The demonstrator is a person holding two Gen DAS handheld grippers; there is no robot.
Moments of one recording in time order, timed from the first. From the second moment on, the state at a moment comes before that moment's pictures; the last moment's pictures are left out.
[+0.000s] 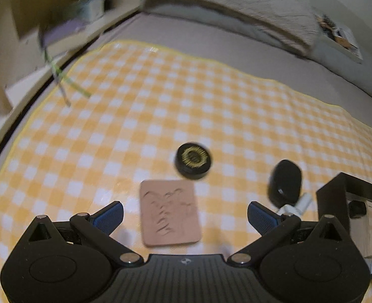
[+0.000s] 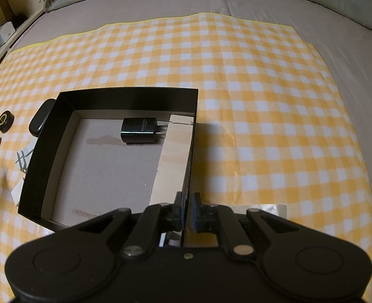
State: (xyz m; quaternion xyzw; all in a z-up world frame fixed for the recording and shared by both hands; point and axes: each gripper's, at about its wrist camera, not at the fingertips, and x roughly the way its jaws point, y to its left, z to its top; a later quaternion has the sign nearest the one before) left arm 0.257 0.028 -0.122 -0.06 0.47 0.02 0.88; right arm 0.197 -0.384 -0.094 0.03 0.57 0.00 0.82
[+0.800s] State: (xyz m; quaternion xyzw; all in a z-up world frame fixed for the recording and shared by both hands) left arm 0.289 0.032 -0.166 -0.03 0.53 0.05 0.85; right arm 0.203 -0.382 -0.106 0.03 0.57 0.01 0.82
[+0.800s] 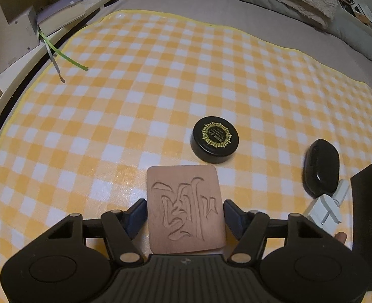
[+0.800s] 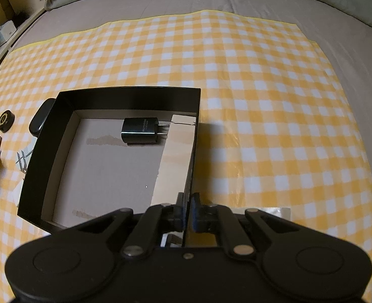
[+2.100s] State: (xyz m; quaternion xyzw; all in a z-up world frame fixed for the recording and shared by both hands) left arm 0.249 -0.097 -0.087 -0.20 0.44 -0.12 0.87; right arm 0.208 -0.379 -0.111 0.04 0.57 0.01 0.82
